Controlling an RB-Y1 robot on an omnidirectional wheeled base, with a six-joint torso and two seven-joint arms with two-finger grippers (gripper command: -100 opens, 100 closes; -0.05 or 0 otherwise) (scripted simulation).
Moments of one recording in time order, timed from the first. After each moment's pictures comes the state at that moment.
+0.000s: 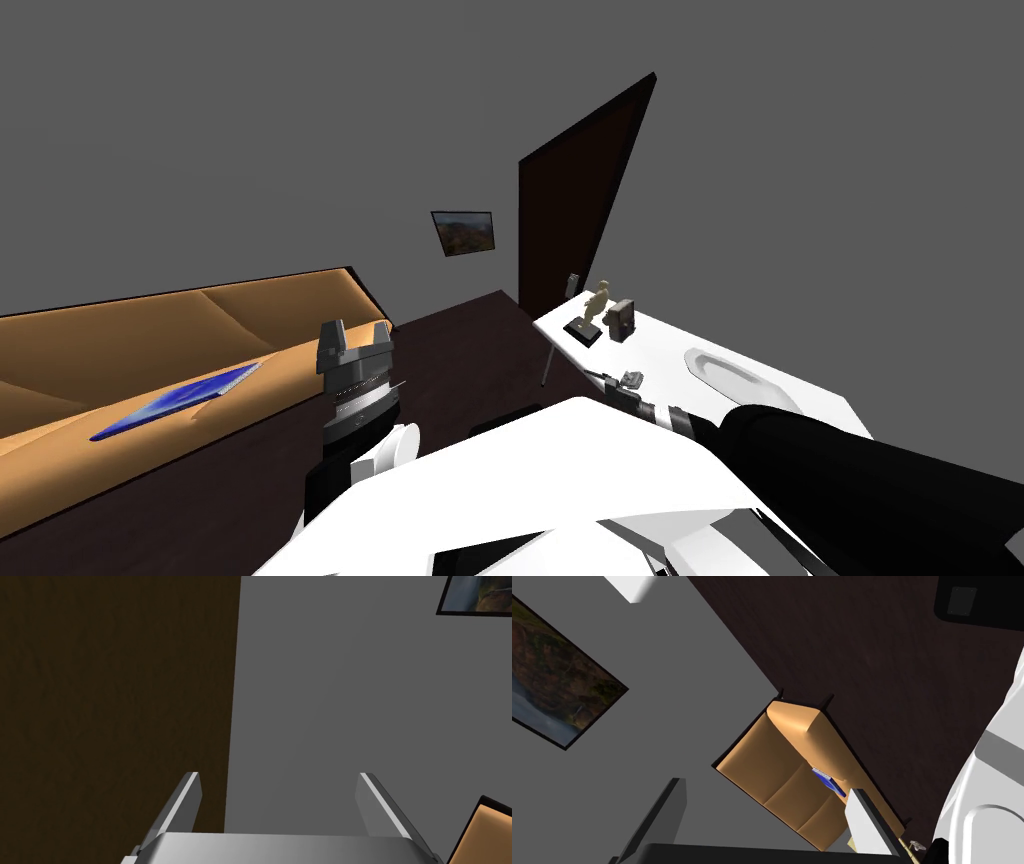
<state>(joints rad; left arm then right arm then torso) 0.51 -0.03 -0.06 -2.25 0.10 -0.56 -0.11 1.06 -0.20 -0.53 -2.32 1.44 -1.18 0.56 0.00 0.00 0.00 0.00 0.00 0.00</state>
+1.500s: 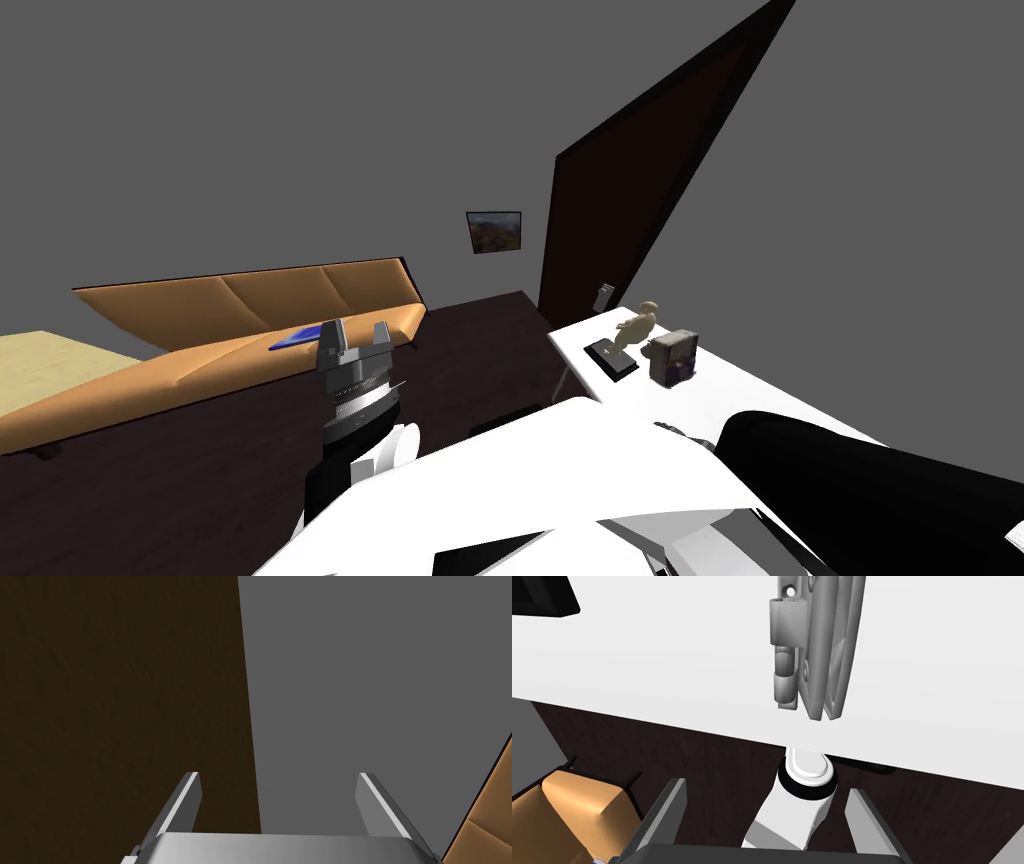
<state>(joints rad) 0.51 -0.03 -0.06 -2.25 0.10 -0.56 -0.11 1.18 -0.26 -0.75 -2.32 1.83 -1.42 0.71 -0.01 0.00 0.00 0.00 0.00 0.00</state>
